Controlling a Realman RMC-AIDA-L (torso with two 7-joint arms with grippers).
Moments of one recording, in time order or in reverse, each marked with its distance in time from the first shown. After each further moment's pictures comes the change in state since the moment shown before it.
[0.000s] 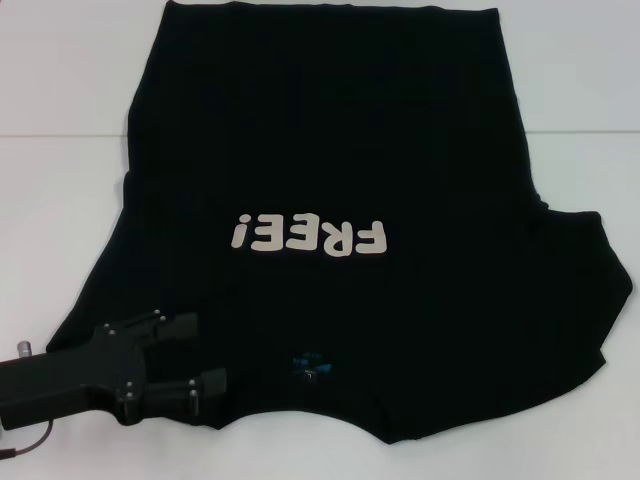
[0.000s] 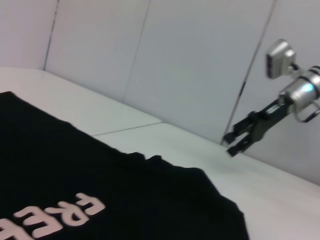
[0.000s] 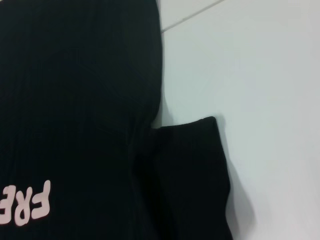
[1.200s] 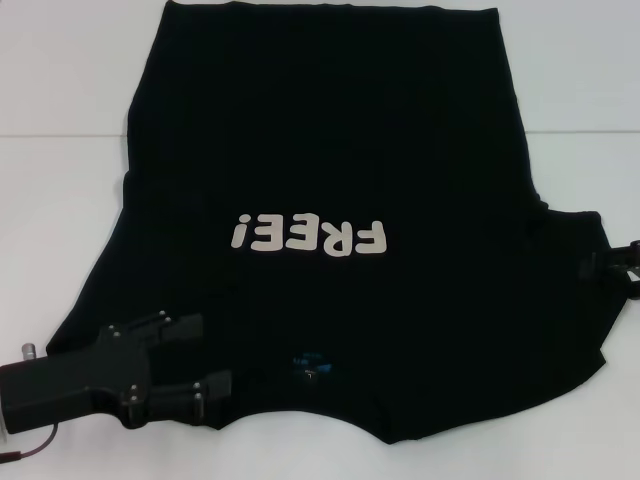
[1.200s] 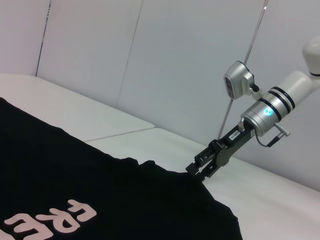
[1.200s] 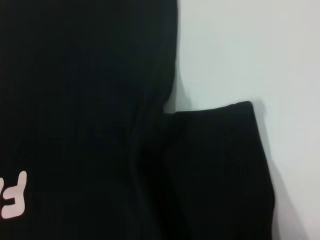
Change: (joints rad) left arm 0.003 -0.012 -0.009 0.006 0.002 0.020 0.013; right arm 0.099 0.017 -0.150 0.298 -0.006 0.313 -0.005
